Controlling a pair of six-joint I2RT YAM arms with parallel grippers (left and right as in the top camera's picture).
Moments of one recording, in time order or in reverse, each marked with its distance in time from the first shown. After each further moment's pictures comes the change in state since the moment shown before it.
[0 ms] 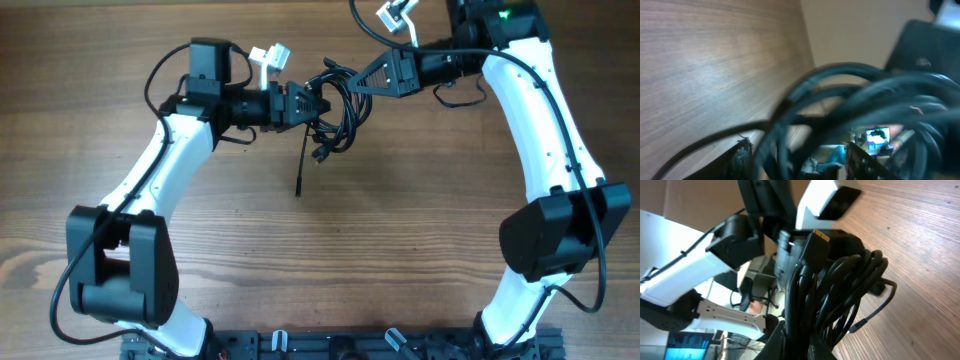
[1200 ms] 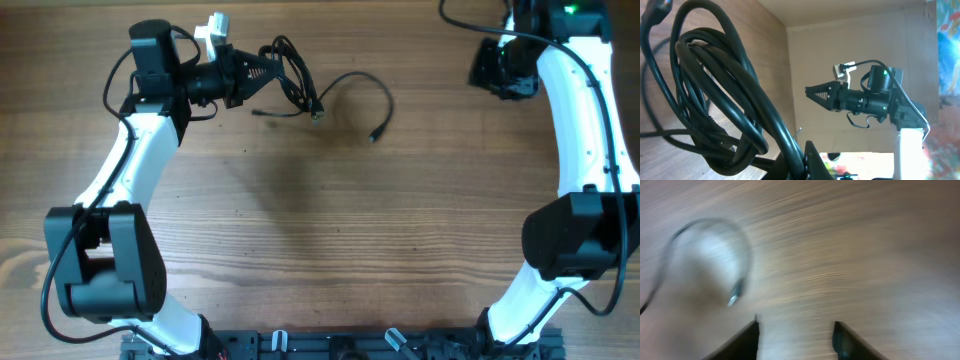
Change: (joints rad) left arm 0.182 0.016 -0.006 0.359 0.069 -0.451; right arm -0.194 -0.019 -0.002 -0.015 1.100 0.480
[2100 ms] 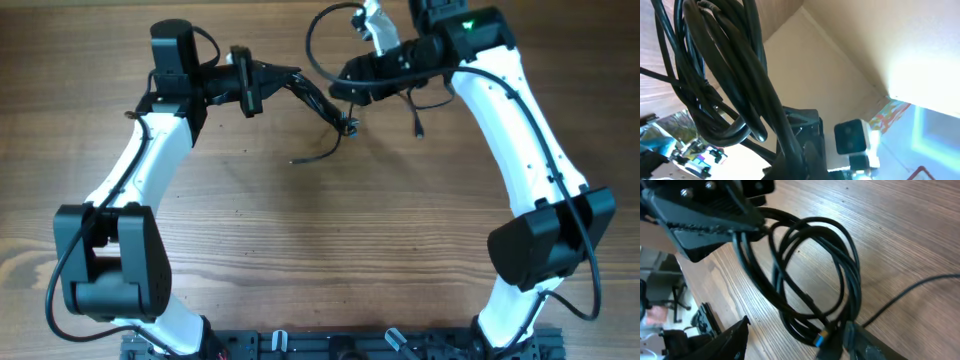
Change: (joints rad) left arm -0.068 0.000 0.000 0.000 -0.004 -0.941; right arm 0.330 0.000 0.000 0.179 -0.552 -0.388
